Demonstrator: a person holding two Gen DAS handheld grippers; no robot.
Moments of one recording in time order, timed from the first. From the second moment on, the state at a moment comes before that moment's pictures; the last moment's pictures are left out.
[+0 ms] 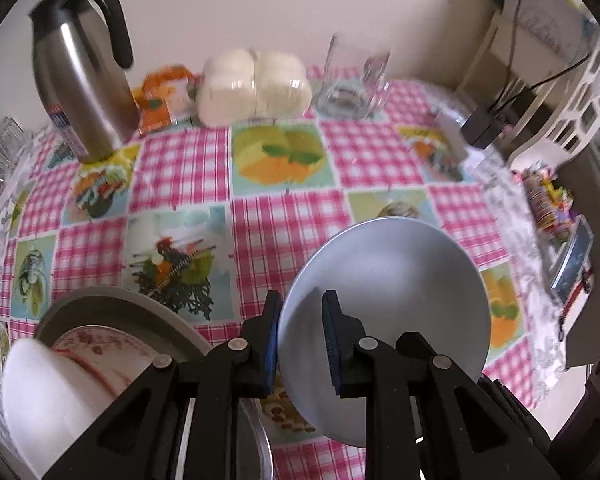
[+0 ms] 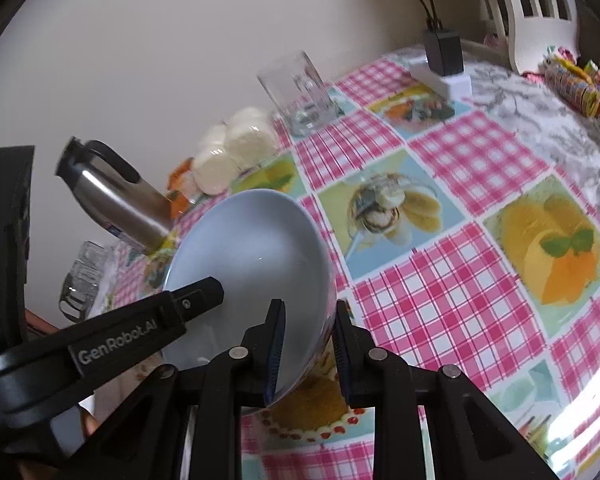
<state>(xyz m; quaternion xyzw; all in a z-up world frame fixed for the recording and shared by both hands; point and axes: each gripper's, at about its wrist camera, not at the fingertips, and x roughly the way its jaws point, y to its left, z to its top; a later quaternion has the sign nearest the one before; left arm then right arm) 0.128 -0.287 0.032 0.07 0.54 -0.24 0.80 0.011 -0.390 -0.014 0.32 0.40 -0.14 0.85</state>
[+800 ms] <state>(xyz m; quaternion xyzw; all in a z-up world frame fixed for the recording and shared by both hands) 0.078 -0.151 0.104 -0.03 0.44 -0.21 0.87 -0.003 -0.287 0.065 0.24 0.38 -0.06 0.89</state>
